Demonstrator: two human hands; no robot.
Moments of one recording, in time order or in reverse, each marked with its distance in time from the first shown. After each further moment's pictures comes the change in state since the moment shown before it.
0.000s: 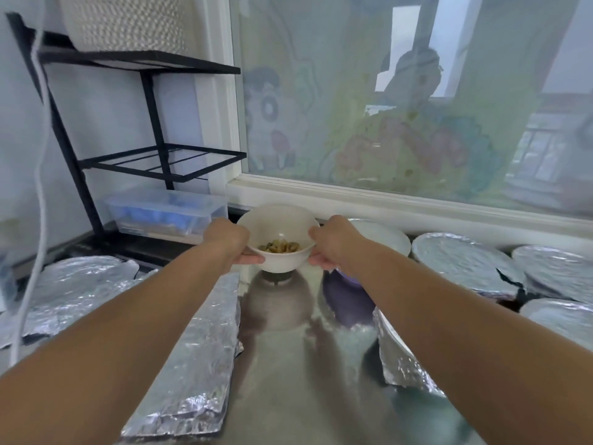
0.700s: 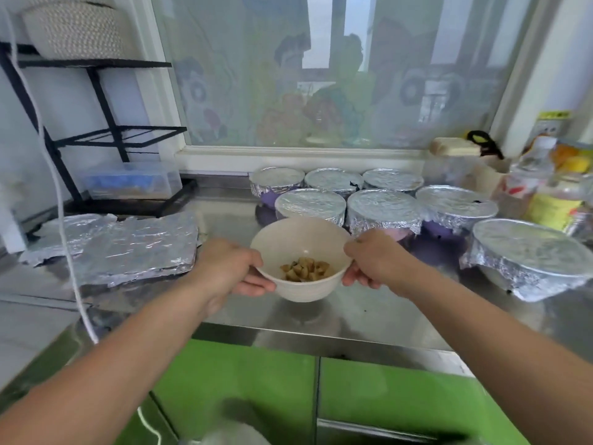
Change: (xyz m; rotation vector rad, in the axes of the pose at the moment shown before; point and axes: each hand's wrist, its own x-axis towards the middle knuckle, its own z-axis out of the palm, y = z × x) left_hand -0.357 -0.071 -0.014 0.091 -0.432 0.053; right_hand -0.362 0.111 -0.126 -0.123 0.067 0.095
